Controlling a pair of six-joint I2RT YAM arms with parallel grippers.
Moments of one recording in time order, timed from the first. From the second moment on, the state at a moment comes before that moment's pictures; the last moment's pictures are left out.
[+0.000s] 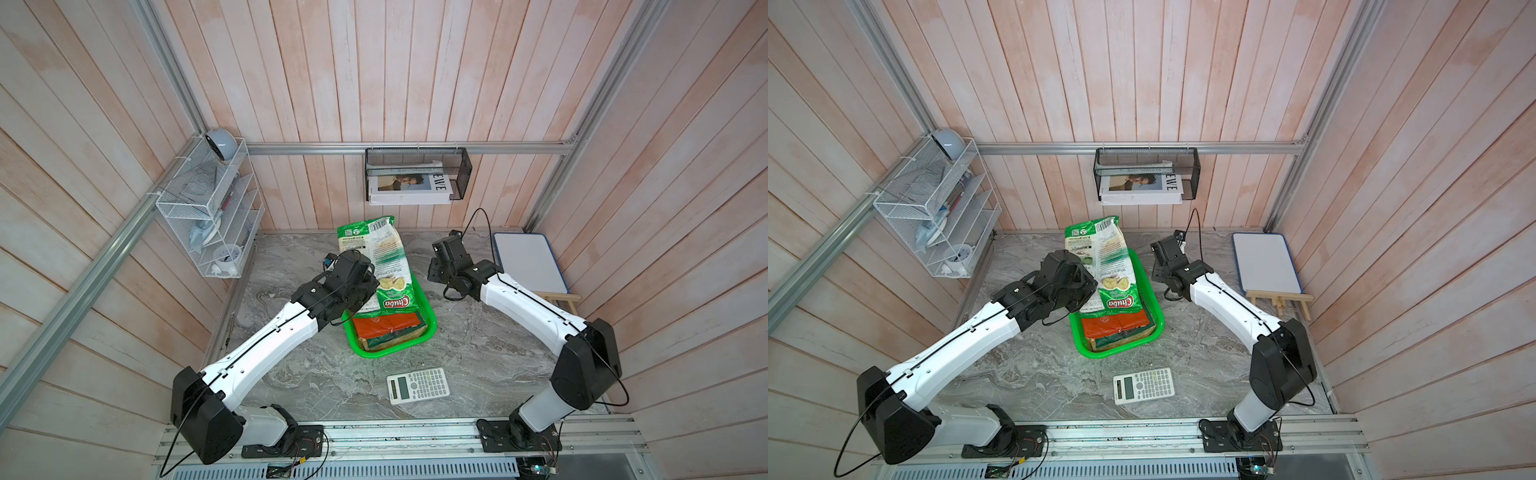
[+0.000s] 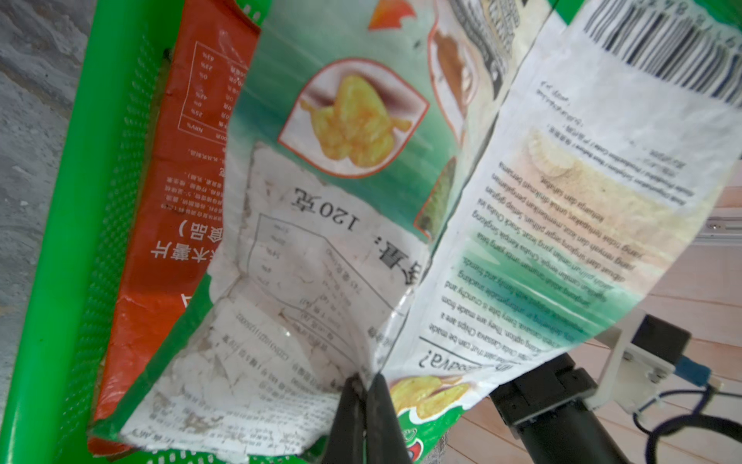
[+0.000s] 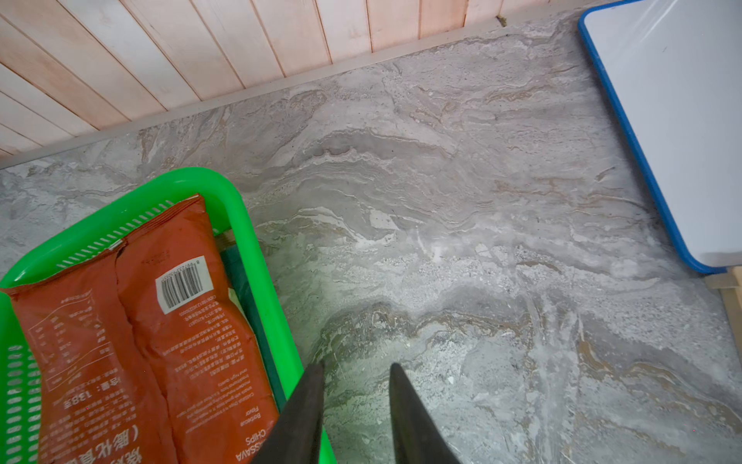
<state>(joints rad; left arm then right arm) -0.66 1.36 1.22 -0.59 -0.12 -1.31 0.59 1.60 1.34 -0.56 0.36 0.63</state>
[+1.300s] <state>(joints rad) -0.72 1.34 1.06 -0.37 -0.40 -1.12 0.52 1.57 1.23 -0.53 0.37 0.66</state>
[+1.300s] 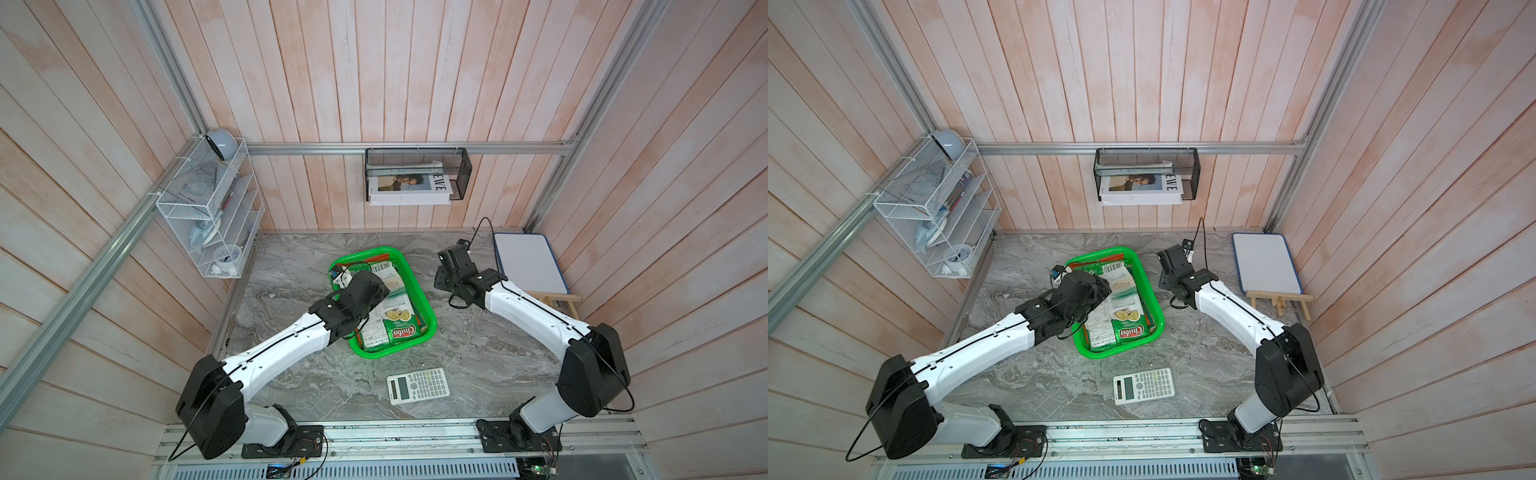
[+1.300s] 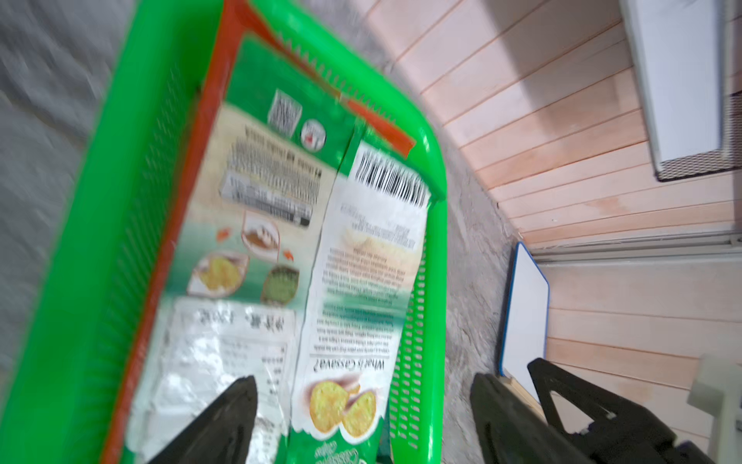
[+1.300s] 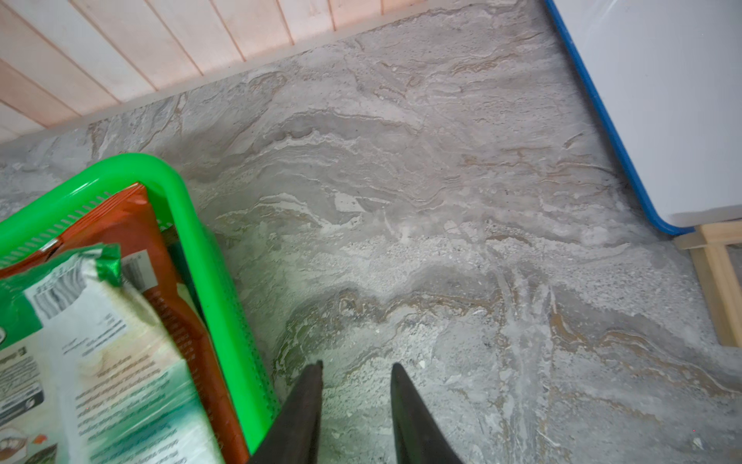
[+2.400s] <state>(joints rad) -0.02 1.45 0.50 0.51 -0.49 -0.12 0.13 1.52 0.46 0.61 0.60 0.09</state>
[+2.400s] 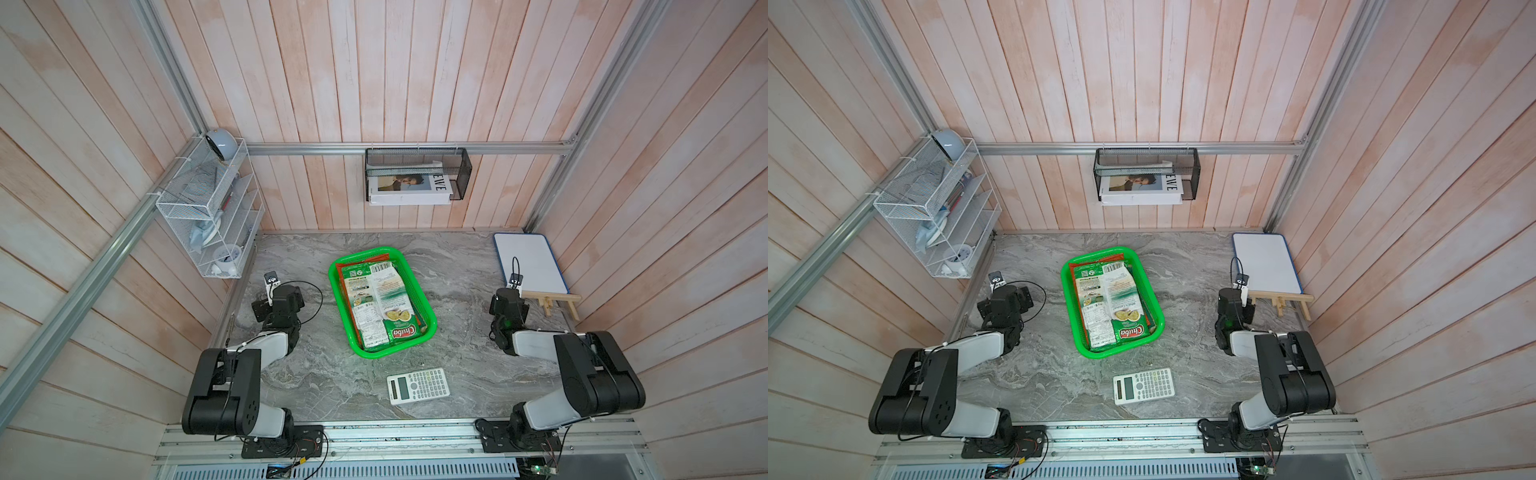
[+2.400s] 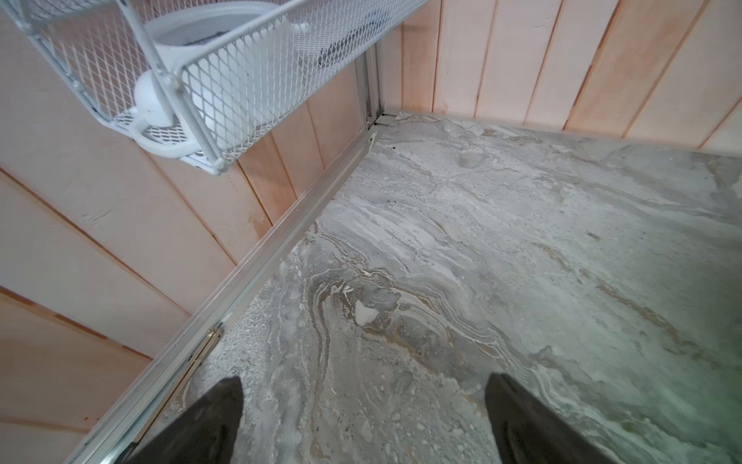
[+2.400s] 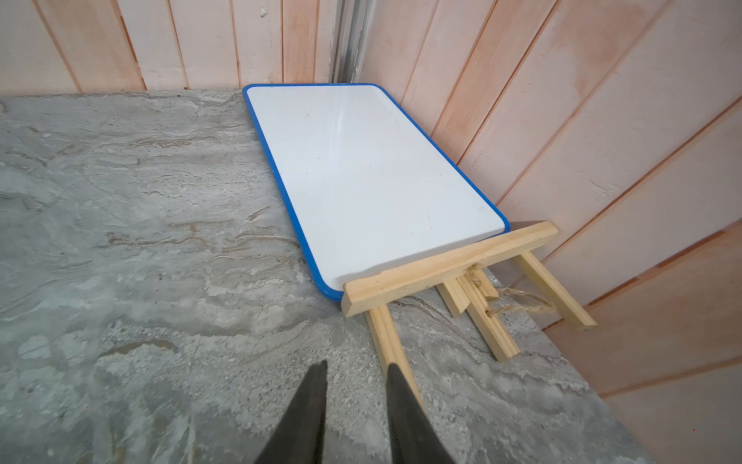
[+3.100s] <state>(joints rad) -0.02 1.56 0.35 0.93 -0.39 -0.12 0.07 1.55 0.36 0.87 0.39 0.07</state>
